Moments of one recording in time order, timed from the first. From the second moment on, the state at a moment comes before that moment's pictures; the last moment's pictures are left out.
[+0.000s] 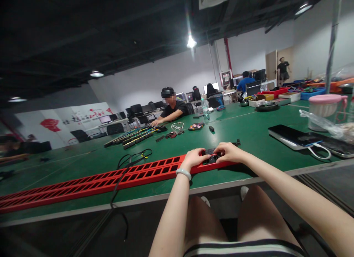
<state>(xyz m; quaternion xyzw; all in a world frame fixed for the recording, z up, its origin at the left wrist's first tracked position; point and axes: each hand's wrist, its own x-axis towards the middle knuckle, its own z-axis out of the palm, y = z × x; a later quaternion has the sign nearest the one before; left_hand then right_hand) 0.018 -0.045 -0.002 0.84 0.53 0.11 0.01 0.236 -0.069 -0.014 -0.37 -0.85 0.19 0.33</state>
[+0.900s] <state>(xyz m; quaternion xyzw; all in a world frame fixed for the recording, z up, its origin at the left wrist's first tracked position) 0.020 -0.046 0.001 0.84 0.53 0.11 0.01 0.235 -0.064 -0.016 -0.37 -0.84 0.21 0.33</state>
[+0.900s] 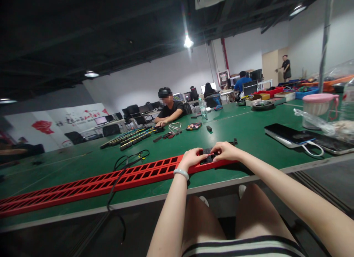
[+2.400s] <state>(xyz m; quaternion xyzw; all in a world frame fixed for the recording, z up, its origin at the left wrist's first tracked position) 0.024 -0.054 0.009 0.83 0.55 0.09 0.02 0.238 -0.067 -0.016 -0.37 -0.85 0.21 0.32</state>
